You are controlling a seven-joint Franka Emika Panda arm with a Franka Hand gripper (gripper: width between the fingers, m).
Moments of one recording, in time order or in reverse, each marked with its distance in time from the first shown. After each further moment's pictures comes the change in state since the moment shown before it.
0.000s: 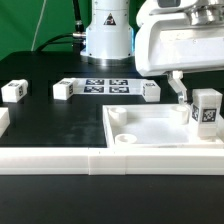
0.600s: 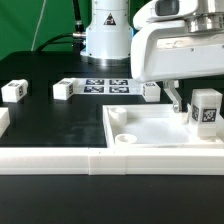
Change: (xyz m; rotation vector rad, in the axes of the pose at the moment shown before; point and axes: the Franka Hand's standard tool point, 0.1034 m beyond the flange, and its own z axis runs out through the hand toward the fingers) arm -0.003 0.013 0.014 0.046 -0.277 0.021
